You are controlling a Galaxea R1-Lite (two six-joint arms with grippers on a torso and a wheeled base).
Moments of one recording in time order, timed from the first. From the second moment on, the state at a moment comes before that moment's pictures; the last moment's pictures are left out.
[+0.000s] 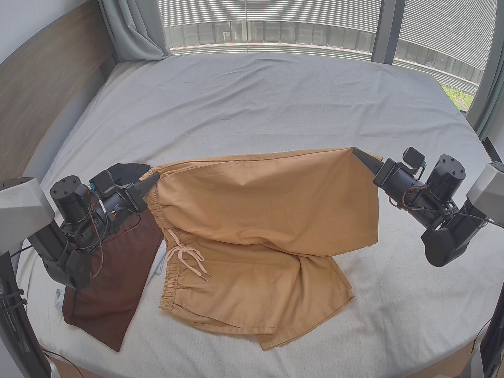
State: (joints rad) left arm -0.08 2.10 -0.65 -1.55 -0.45 -0.48; right arm 0.20 2.10 -0.79 -1.54 0.43 0.63
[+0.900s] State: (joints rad) left arm -0.08 2.30 -0.91 -1.55 -0.36 -0.56; right arm 0.19 2.30 -1.03 -1.54 0.44 0.64
